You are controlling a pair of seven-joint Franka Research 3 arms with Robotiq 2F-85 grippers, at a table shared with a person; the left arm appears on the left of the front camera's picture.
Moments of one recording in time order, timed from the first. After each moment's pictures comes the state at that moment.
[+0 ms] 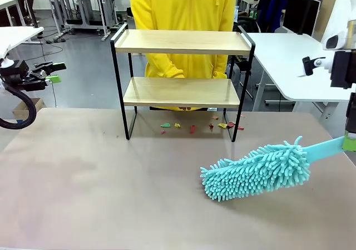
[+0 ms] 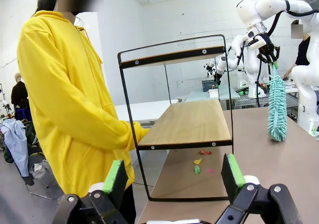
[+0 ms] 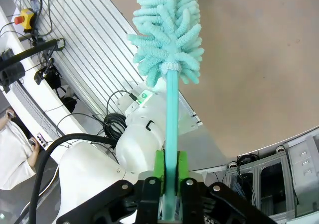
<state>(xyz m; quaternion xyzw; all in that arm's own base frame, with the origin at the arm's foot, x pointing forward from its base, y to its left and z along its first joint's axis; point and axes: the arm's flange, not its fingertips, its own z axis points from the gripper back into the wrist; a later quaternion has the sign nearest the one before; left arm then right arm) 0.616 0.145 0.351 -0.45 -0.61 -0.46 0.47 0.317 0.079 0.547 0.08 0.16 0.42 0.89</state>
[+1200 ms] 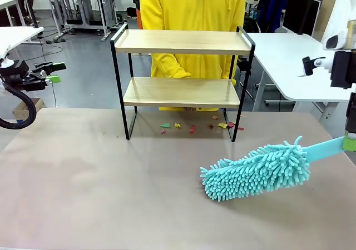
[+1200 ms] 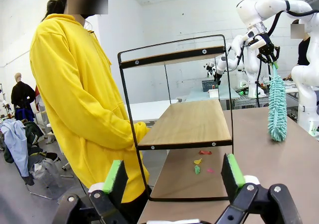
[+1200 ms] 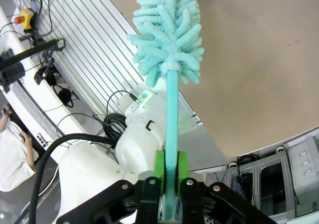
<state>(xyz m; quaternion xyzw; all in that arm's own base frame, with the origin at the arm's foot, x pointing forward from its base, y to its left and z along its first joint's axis) 0.616 0.145 0.351 -0.45 -0.61 -0.46 0.47 0.317 0.079 0.547 0.08 0.16 0.42 0.89</state>
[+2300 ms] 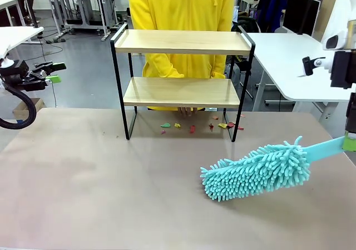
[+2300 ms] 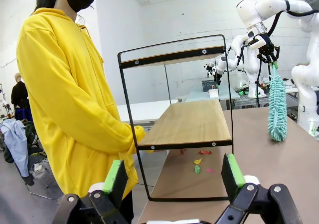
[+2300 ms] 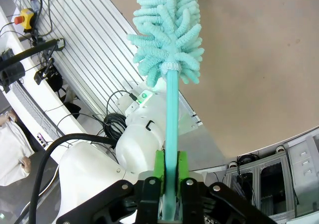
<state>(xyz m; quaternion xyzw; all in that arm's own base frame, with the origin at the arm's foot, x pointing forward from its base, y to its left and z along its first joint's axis) 0.616 0.145 0.351 -0.45 -0.61 -0.46 0.47 0.317 0.079 0.547 0.08 0.16 0.42 0.89</state>
